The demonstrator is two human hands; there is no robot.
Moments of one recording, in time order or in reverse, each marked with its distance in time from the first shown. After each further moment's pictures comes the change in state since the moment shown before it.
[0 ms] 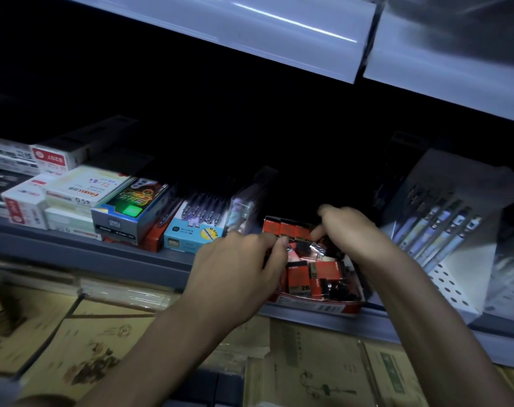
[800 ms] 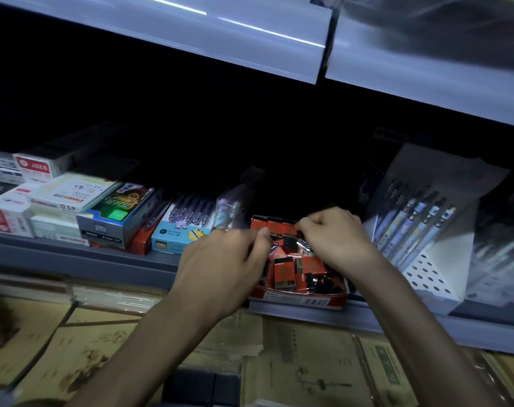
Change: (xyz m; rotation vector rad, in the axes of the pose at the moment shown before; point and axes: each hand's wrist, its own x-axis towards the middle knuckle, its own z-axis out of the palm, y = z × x) left_hand 0.003 0.006 -0.006 -0.029 -0.005 -0.028; right_hand -0.007 0.022 0.005 -0.127 0.138 -0.267
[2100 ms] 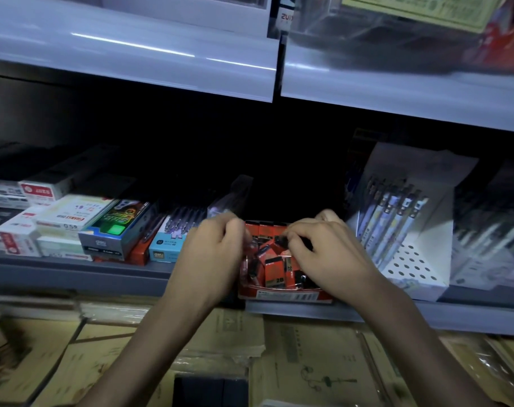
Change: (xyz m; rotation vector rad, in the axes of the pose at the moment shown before) left_hand 0.009 0.005 -0.010 -0.522 0.023 -0.217; right_hand -0.034 0.019 -0.006 -0.121 0.073 -0.408
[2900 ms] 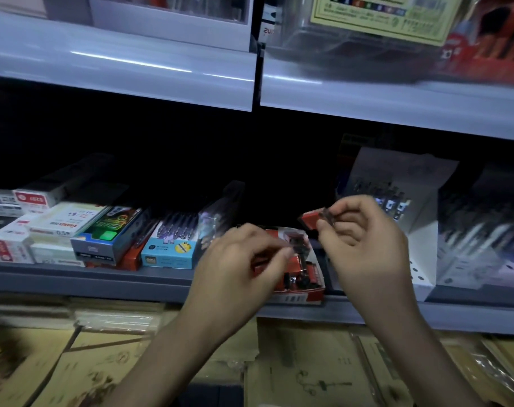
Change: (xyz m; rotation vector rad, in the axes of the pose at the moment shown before) left_hand -0.021 0.010 0.025 0.259 -0.024 0.437; right_hand -0.038 -0.016 -0.039 0.770 0.476 0.203
